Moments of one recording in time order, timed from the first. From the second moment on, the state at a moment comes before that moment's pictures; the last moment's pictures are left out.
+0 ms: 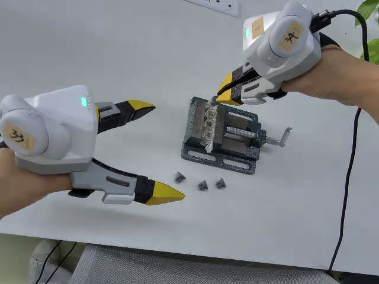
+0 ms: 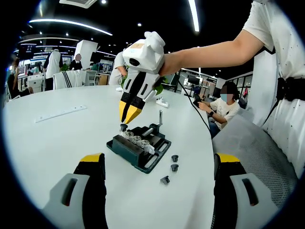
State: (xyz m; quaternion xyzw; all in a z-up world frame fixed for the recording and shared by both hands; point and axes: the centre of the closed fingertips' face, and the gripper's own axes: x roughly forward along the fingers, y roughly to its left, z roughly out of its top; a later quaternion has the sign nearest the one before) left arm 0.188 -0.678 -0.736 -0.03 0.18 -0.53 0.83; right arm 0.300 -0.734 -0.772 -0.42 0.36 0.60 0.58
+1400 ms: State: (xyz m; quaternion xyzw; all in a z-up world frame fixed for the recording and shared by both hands) left arm 0.194 -0.678 -0.732 -0.04 0.17 -0.52 0.83; right arm 0.297 -0.731 -0.780 -0.44 0.39 0.59 0.55
